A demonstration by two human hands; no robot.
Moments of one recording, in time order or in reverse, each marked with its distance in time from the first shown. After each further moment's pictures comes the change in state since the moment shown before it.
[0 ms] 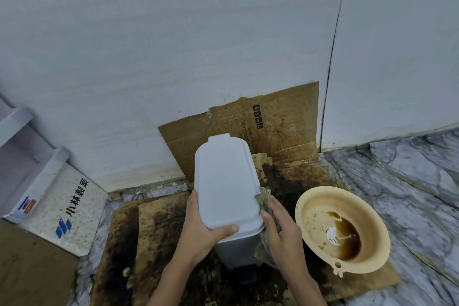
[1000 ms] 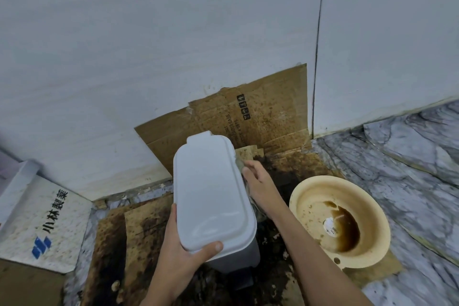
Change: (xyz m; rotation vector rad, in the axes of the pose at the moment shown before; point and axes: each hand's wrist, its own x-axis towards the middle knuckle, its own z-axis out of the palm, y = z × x) left_hand -0.005 -0.002 0.003 -0.060 -0.107 0.046; right_hand 0.128 0.013 0.015 0.212 -0.239 0.195
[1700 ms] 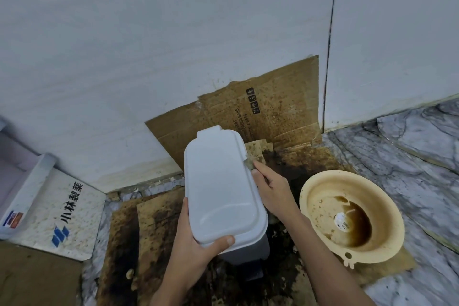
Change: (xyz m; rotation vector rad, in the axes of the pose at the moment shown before) left_hand -0.004 0.005 0.001 -0.028 0.020 -0.018; right_hand -0.022 0.004 0.003 -0.169 0.056 -0.191
